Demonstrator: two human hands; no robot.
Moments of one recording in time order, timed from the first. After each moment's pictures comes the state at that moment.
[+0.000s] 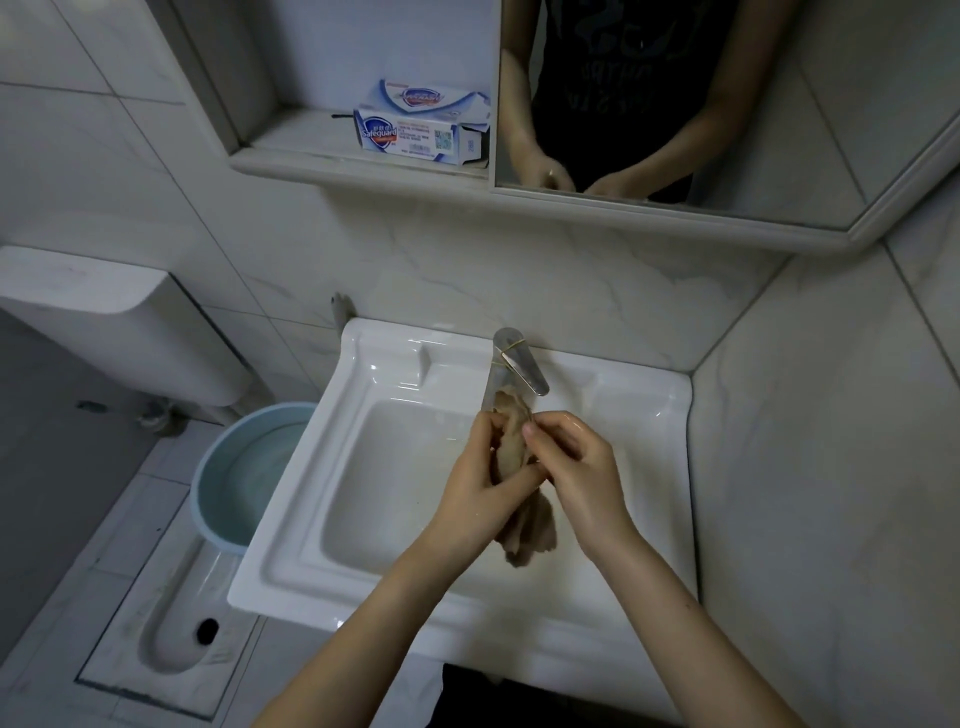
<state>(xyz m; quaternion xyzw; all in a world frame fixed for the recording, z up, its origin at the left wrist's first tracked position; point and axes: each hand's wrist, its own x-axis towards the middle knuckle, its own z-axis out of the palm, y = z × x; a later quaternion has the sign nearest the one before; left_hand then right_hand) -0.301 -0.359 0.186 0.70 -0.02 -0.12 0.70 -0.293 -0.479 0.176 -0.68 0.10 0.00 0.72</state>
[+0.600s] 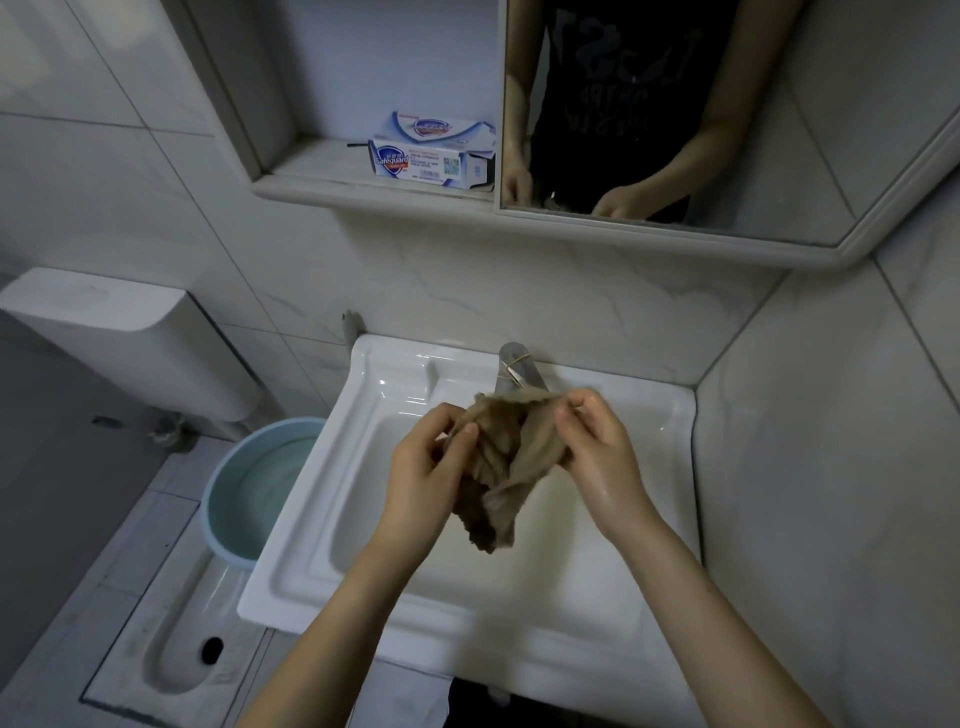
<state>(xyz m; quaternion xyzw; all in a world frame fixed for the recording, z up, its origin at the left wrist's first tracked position) -0.288 -0.318 0.197 0.77 -0.01 0.00 0.63 -0.276 -0.491 0.194 -0.68 0.07 -0.01 0.73</state>
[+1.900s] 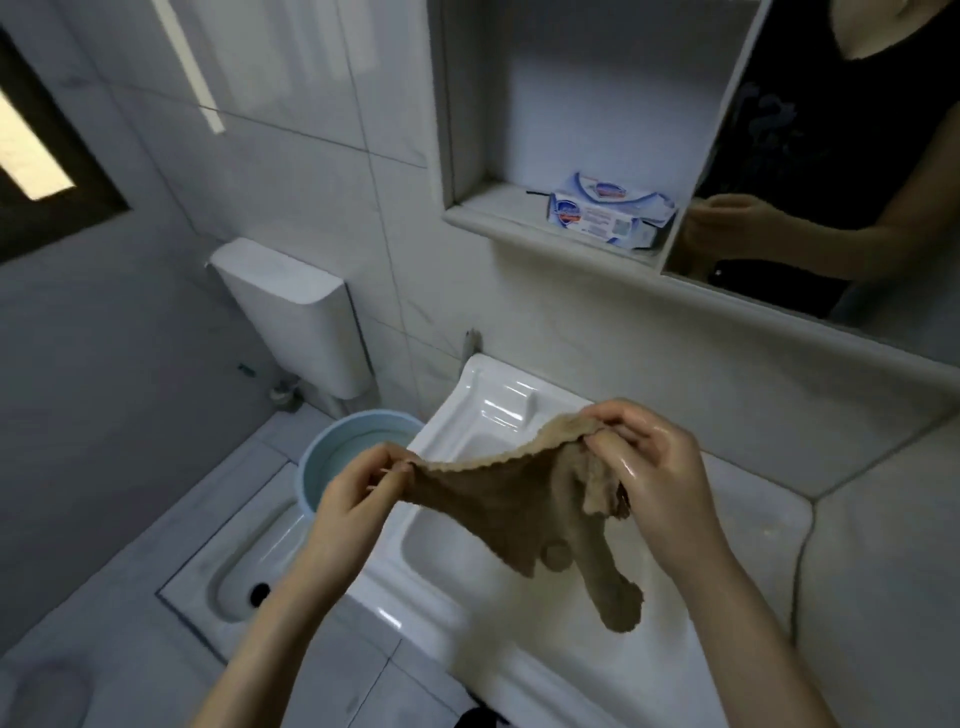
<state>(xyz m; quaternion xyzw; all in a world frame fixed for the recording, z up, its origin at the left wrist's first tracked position) -0.355 -0.194 0.225 0.81 0.10 0.08 0.58 -0.282 -0.437 0.287 -0.72 -0.12 0.04 0.68</state>
